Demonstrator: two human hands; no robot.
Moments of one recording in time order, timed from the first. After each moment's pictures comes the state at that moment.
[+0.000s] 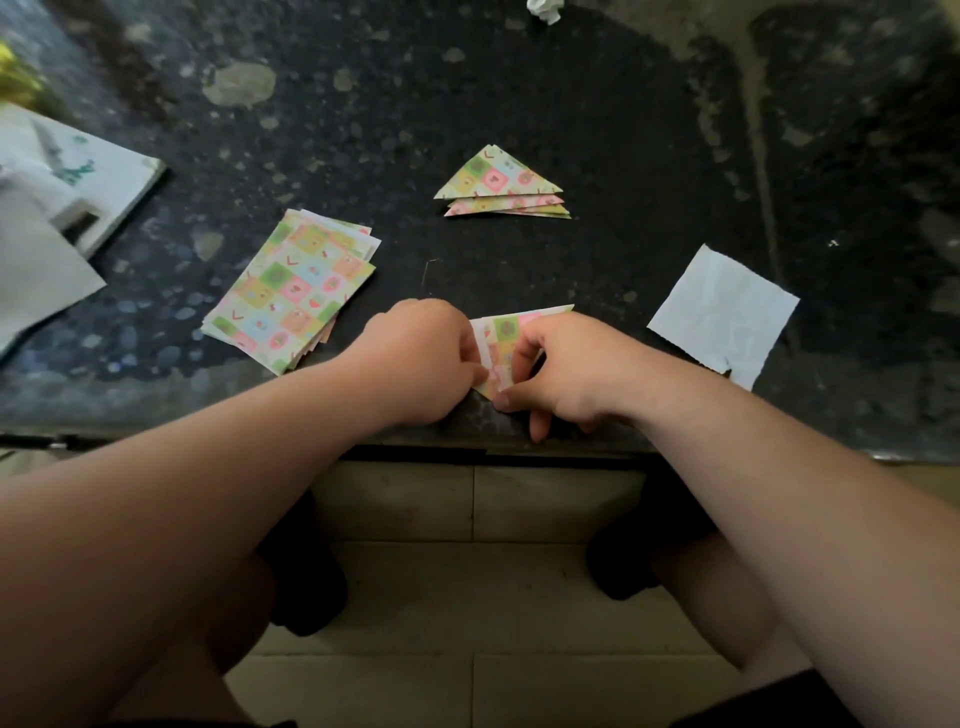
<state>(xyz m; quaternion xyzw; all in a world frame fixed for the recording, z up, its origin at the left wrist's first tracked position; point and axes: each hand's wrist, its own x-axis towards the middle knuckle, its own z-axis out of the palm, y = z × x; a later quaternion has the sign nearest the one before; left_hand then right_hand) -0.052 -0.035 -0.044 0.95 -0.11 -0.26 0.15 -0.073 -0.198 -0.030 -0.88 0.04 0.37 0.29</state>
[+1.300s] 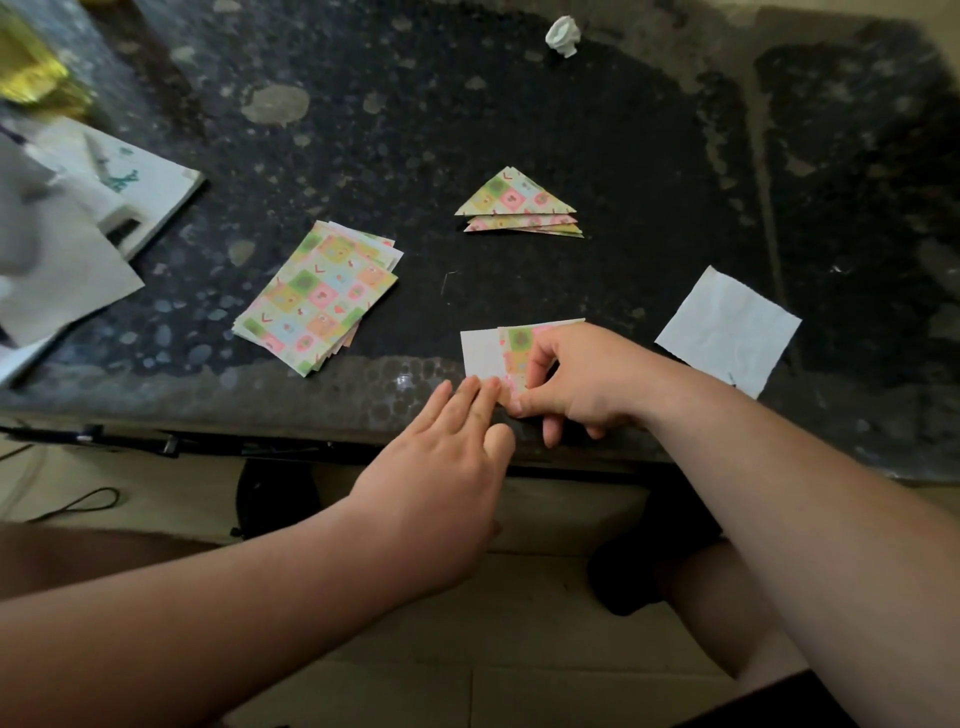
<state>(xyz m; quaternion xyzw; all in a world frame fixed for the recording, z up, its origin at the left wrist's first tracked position) -0.149 -0.026 -0.049 0.93 -0.33 -0.17 -0.02 -0.071 -0.200 -0.029 -0.87 0.03 0.38 0.30</state>
